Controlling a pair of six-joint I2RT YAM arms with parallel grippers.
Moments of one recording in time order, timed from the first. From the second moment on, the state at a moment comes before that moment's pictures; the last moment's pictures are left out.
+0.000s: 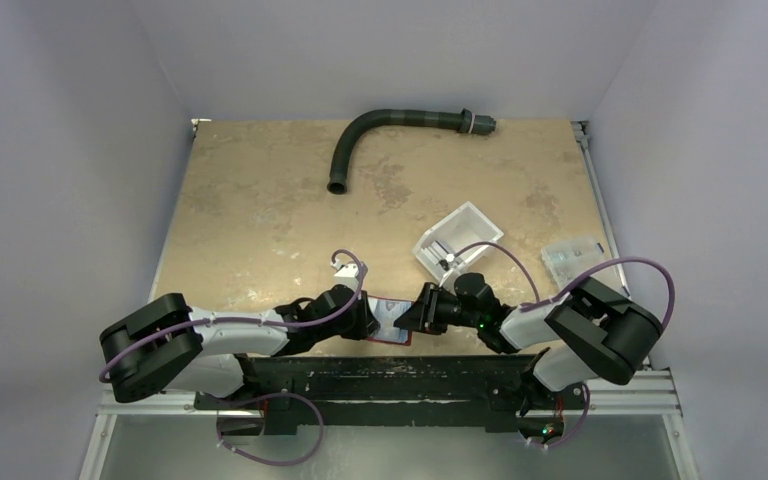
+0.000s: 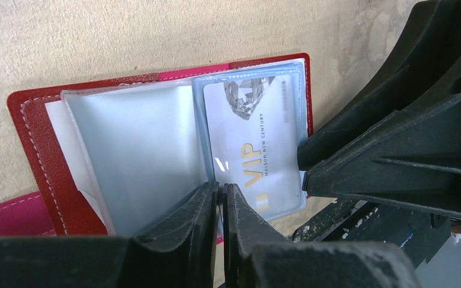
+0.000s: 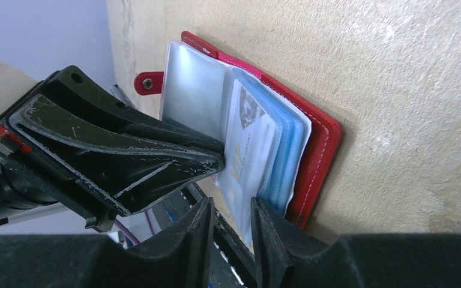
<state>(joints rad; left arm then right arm) -1.05 1.31 0.36 0.23 -0.14 -0.87 0.78 1.47 0.20 0.77 -0.40 1.12</state>
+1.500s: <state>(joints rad) -1.06 1.24 0.35 0.16 -0.12 -0.91 0.88 1.53 0.34 0.79 -0.39 1.13</state>
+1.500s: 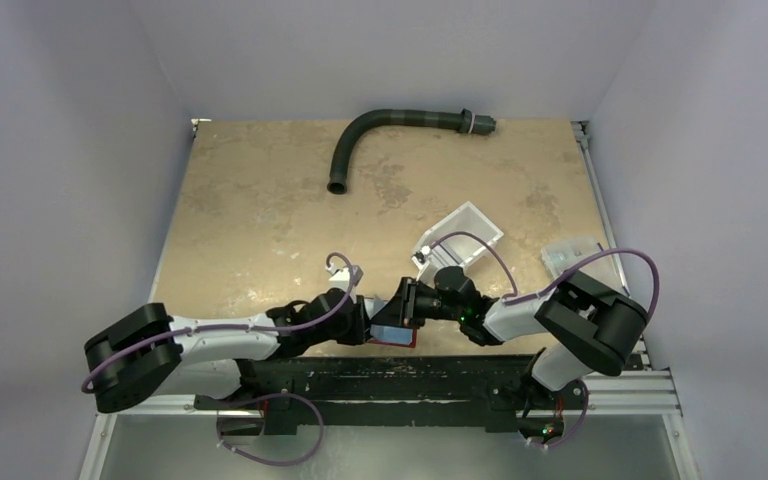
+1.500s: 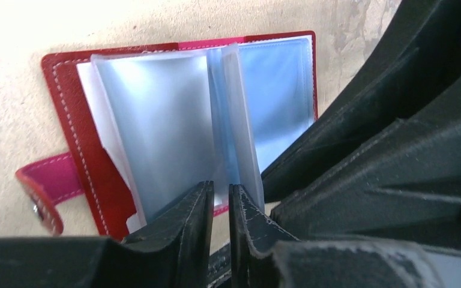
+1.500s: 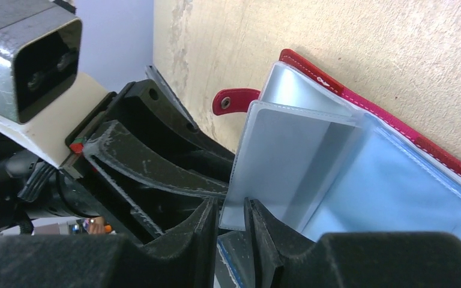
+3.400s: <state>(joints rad) -1.03 0.87 0.45 -0.06 0.12 -0.82 0.35 1.65 1.13 -0.59 -0.39 -0.03</state>
